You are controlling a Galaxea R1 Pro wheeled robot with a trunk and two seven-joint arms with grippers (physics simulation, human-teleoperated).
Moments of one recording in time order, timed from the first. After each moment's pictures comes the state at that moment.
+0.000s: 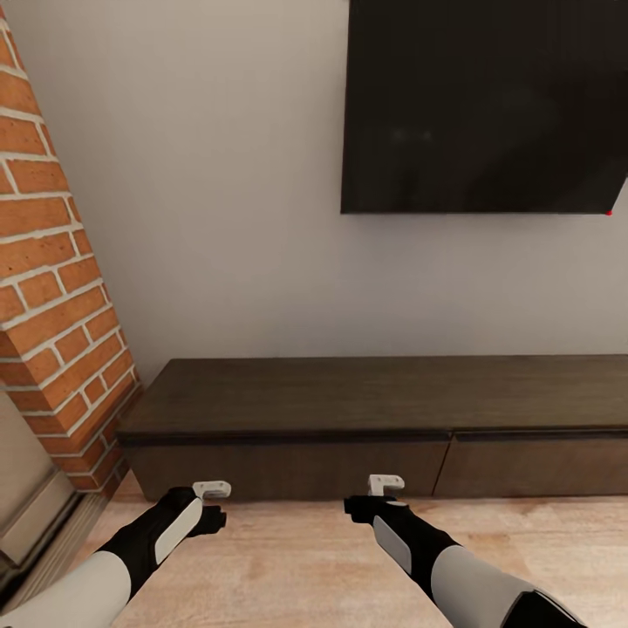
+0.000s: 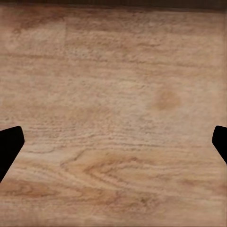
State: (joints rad) left arm -0.65 0.15 -0.56 -0.58 0.74 0.62 0.34; right arm -0.72 0.09 0.66 -0.29 -0.71 0.15 -0.18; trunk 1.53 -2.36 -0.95
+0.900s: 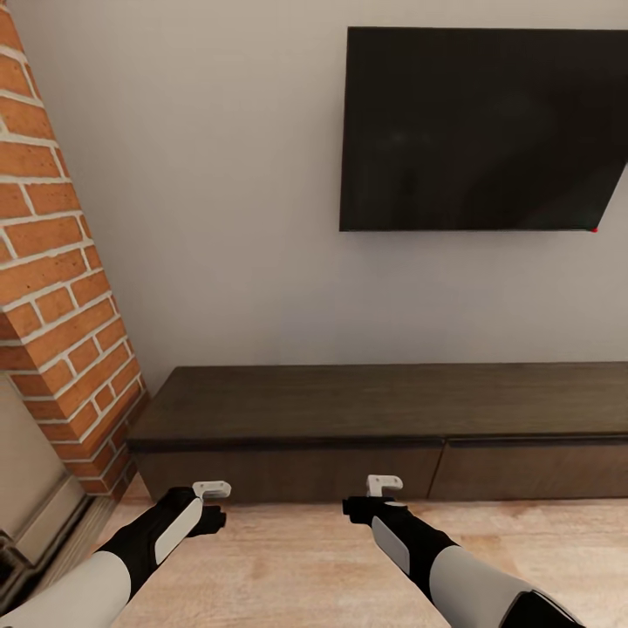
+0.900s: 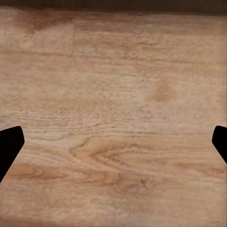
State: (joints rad) left arm -0.65 0.15 -0.56 -0.58 0.74 0.62 0.34; right arm -0.72 0.10 0.66 -0.29 -0.71 0.15 -0.18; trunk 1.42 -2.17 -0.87
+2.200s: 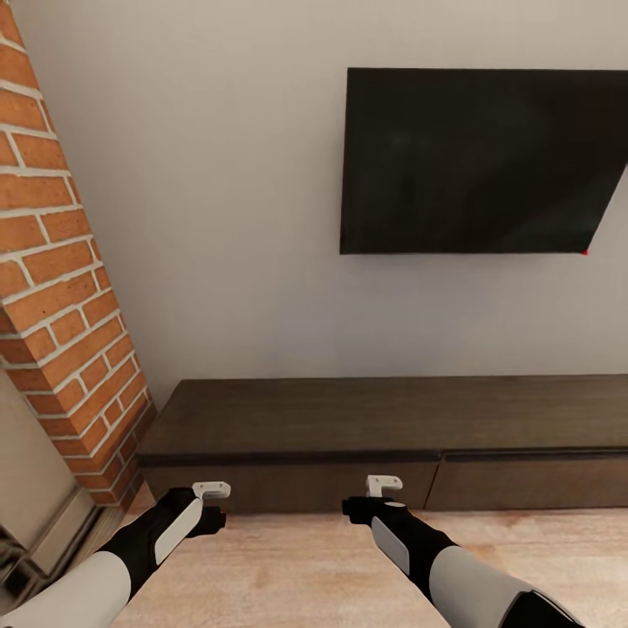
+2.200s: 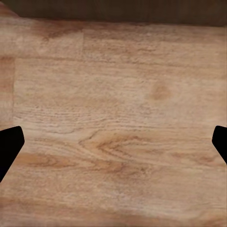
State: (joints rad) left arm -0.65 0.15 -0.56 -0.58 0.74 0.62 0.35; right arm -0.72 0.10 0.66 -0.28 -0.71 0.15 -0.18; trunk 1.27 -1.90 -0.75
